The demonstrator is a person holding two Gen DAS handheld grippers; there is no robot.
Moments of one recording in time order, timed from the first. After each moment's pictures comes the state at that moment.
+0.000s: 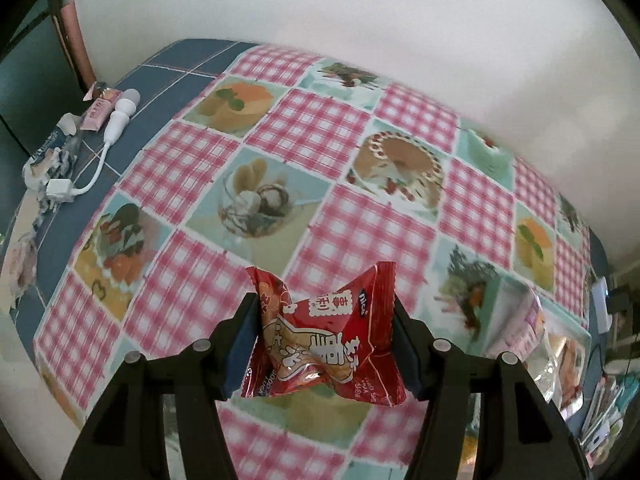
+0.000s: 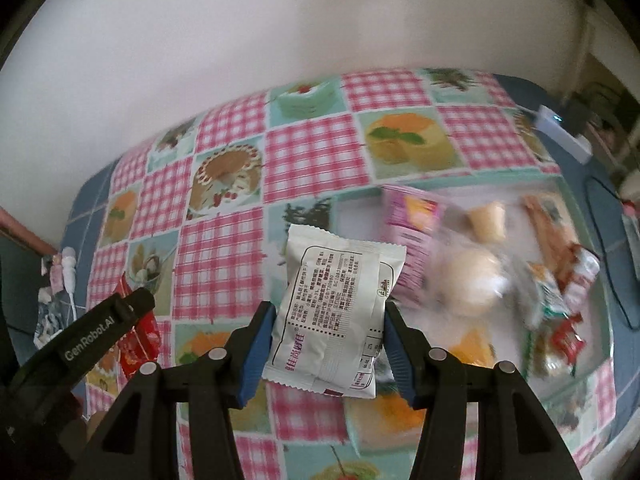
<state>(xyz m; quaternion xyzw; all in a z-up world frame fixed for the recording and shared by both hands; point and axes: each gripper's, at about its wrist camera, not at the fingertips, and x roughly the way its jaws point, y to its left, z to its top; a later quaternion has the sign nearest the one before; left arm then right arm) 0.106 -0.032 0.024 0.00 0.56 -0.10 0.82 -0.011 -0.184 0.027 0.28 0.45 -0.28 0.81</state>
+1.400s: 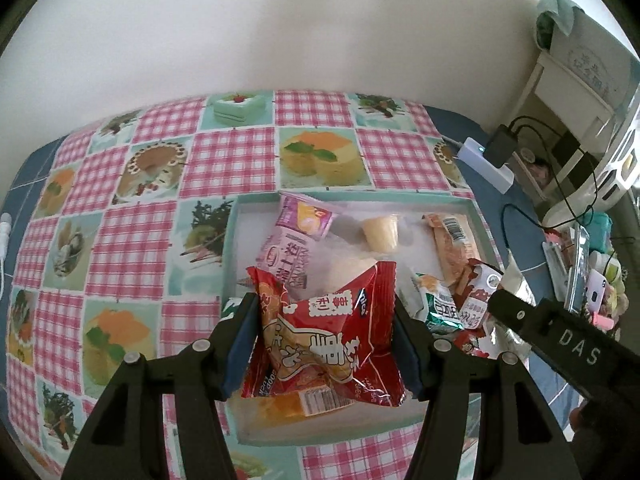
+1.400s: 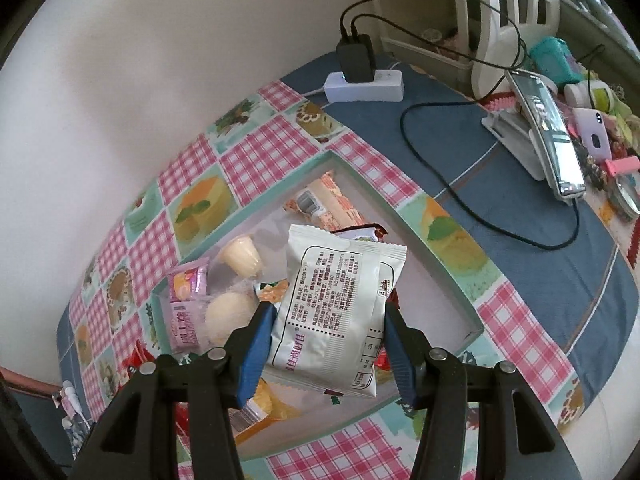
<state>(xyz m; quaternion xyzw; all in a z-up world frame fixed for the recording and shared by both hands) -0.040 -0.188 0.037 0.13 0.49 -0.34 0.79 -0.180 -0.310 0.019 0.43 0.36 -0.41 0.72</state>
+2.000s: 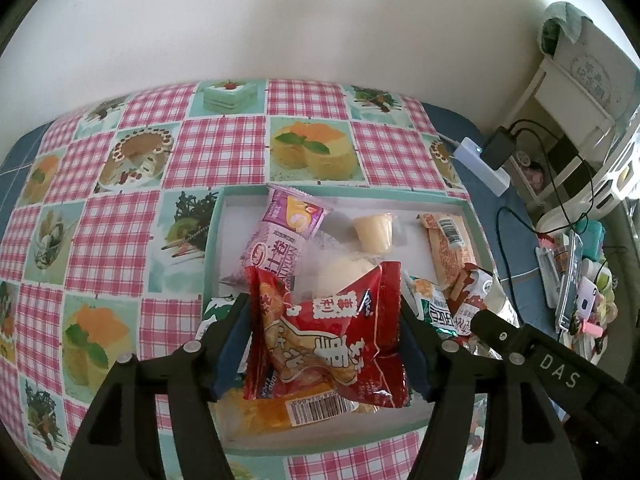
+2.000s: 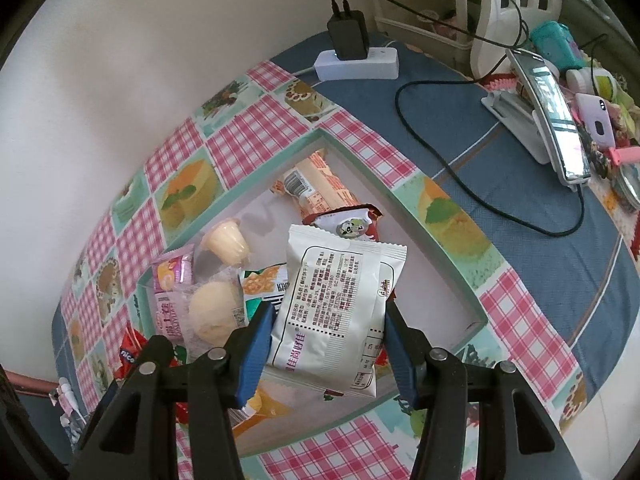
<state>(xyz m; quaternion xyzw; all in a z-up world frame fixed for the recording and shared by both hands) -0.032 -0.193 0.028 0.10 0.51 -0.35 0.78 -0.176 -0.312 0.006 0.43 0.38 -0.41 0.71</state>
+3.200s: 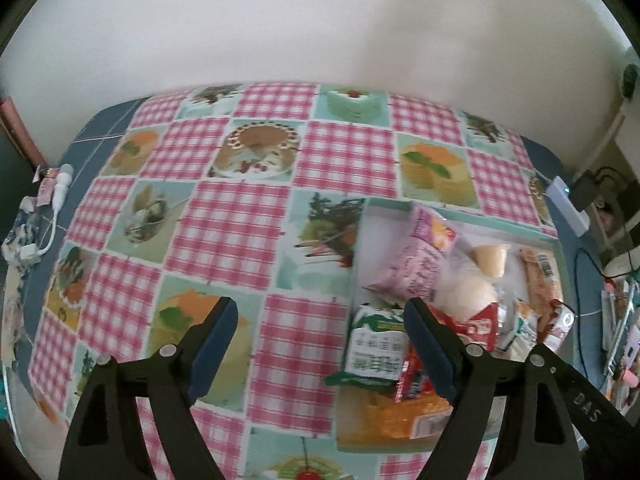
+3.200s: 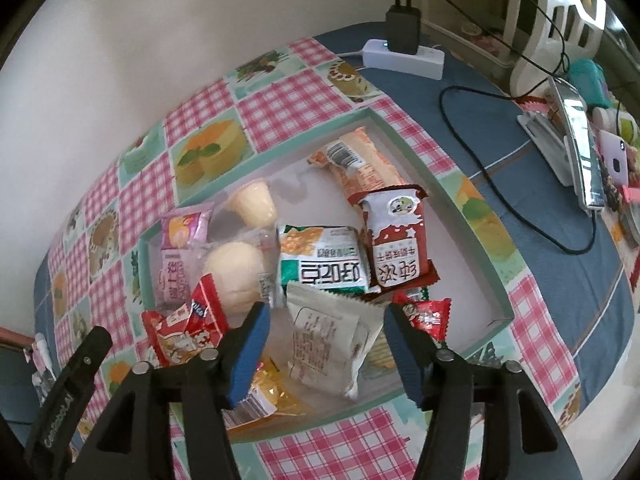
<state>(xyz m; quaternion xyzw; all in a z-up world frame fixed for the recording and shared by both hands) 0.009 -0.128 0.031 0.11 0.50 -0.20 0.83 -0.146 -0.291 0.002 0.37 0.43 -0.38 0.73</state>
